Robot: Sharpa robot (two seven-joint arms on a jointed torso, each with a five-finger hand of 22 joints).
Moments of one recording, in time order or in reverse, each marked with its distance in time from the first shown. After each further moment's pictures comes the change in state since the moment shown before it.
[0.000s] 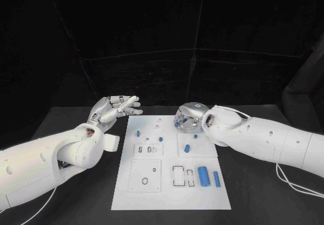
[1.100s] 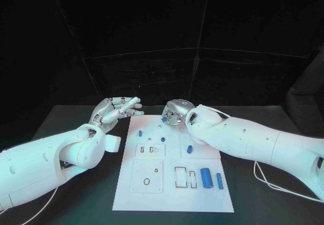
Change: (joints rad) left arm 0.002 0.005 0.000 -0.009 0.000 0.008 -0.012; left_hand -0.004 0.004 -0.005 0.000 0.000 0.000 0.000 -0.004 -0.001 0.000 0.000 -0.008 -0.001 0.000 0.000 -0.006 0.002 0.000 0.000 0.000 -0.004 -0.003; right arm 0.003 0.200 0.002 -0.170 0.044 -0.079 -0.069; right_hand -0.024 -0.024 0.035 0.034 -0.012 0.006 -0.001 -0.018 0.000 0.002 0.002 -0.016 0.000 0.000 0.000 0.004 -0.007 0.000 0.000 0.000 0.010 0.009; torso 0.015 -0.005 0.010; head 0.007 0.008
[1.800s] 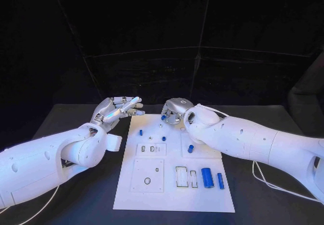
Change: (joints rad) left arm 0.001 0.003 0.000 -0.004 0.000 0.005 -0.009; left_hand 0.000 0.000 -0.003 -0.003 0.000 0.000 0.000 -0.003 0.000 0.000 0.000 0.000 0.000 -0.004 0.004 -0.004 0.001 0.000 0.000 0.000 -0.004 -0.001; right arm 0.000 0.025 0.000 -0.015 -0.036 -0.010 -0.034; right_hand -0.009 -0.009 0.008 0.008 -0.003 -0.001 -0.001 -0.001 0.000 -0.004 0.004 0.000 0.000 0.000 0.000 0.000 0.000 0.000 0.000 0.000 0.000 0.002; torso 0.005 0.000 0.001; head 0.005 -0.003
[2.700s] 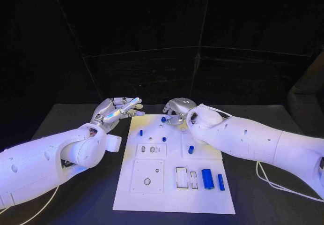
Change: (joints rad) left arm 0.000 0.000 0.000 -0.003 0.000 0.007 -0.012; left_hand 0.000 0.000 -0.003 -0.003 0.000 0.004 0.004 -0.004 -0.001 0.000 0.000 -0.004 0.000 0.000 0.000 -0.004 0.001 0.000 0.000 0.000 -0.007 -0.004; right arm 0.003 -0.049 -0.001 0.051 -0.012 -0.010 -0.040; right_hand -0.006 -0.122 -0.049 0.095 0.001 -0.241 0.029 -0.006 0.002 -0.212 0.036 0.043 -0.018 -0.013 0.031 -0.100 -0.174 0.000 -0.092 0.037 -0.069 -0.142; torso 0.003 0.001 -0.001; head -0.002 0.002
